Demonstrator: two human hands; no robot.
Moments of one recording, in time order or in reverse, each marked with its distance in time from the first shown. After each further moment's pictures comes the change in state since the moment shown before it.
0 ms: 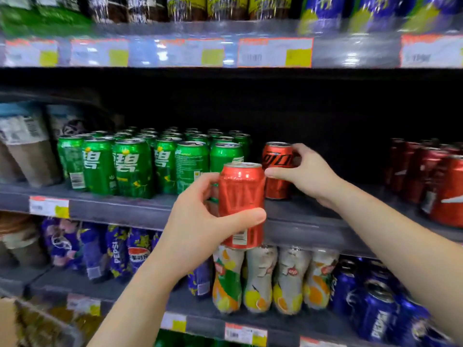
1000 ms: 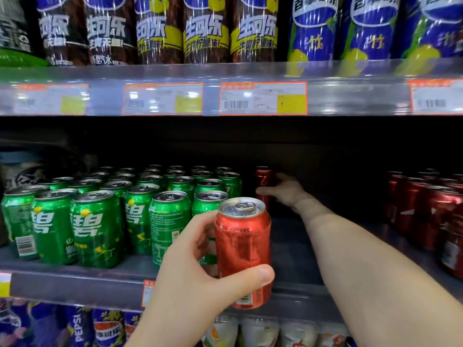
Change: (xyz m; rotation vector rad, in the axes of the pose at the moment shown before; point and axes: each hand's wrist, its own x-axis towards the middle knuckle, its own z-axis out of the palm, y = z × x) left_hand 0.043 -0.004 0.015 -0.101 -0.047 0.134; right_hand 0.179 0.095 0.015 0.006 0.018 0.237
